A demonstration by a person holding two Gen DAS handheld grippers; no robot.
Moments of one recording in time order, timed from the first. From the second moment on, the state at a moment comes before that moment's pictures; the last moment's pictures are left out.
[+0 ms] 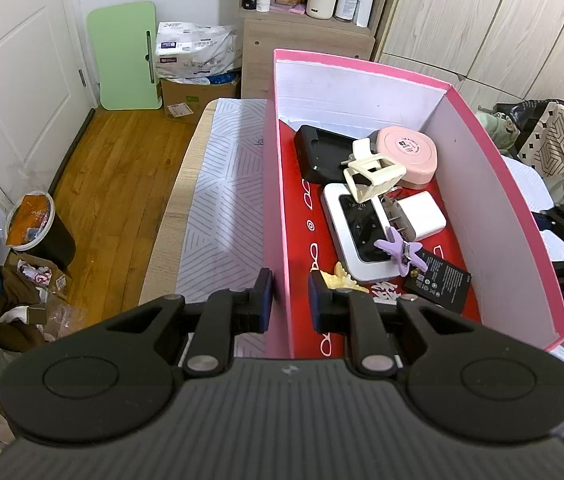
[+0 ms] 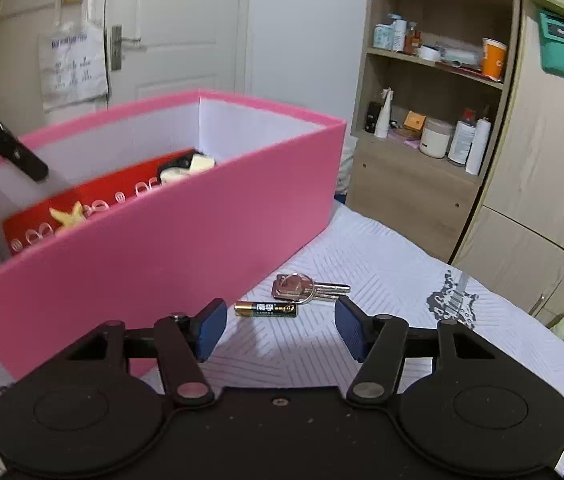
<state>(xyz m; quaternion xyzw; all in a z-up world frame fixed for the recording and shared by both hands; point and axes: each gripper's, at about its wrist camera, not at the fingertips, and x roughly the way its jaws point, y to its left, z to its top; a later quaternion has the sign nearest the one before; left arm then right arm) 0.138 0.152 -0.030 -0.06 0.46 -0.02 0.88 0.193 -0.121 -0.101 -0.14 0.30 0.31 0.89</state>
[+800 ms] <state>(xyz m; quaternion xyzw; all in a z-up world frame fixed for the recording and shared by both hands) 0.138 0.150 -0.030 -0.06 0.46 -0.02 0.89 0.228 -0.127 -0.127 -0.10 0.33 0.37 0.86</state>
